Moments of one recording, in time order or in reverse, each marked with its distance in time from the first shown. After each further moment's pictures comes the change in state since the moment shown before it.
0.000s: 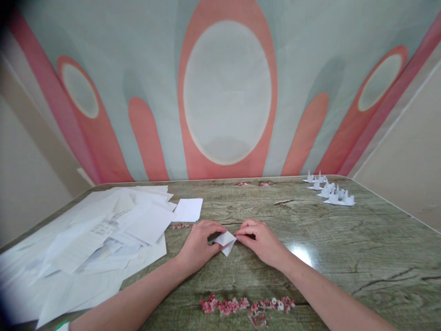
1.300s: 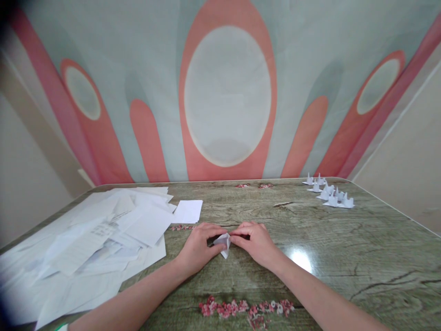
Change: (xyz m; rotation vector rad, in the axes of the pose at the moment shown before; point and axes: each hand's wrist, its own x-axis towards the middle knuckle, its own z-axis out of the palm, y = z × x) left_hand 0.001 0.000 -0.001 -0.030 -0.017 0.032; right_hand 0.005 -0.007 0.008 -0.070 0.048 0.069
